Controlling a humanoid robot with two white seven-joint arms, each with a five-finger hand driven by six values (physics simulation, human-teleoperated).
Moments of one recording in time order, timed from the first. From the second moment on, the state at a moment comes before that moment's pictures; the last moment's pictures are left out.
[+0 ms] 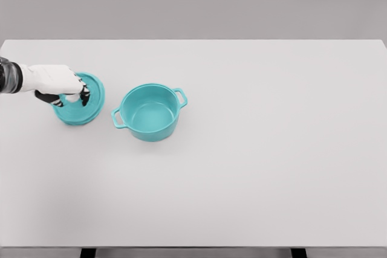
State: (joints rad) left arm -0.89 0.85 -0.90 -1.23 -0.57 -0.61 -0.61; right arm 0.03 0.00 0.54 -0.10 0.16 -0.05 0.36
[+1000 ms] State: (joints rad) left arm -0.86 0.81 -0.87 -1.11 -0.51 -0.59 -0.61; right arm 0.03 0.00 0.54 -0.10 0.16 -0.05 0.36
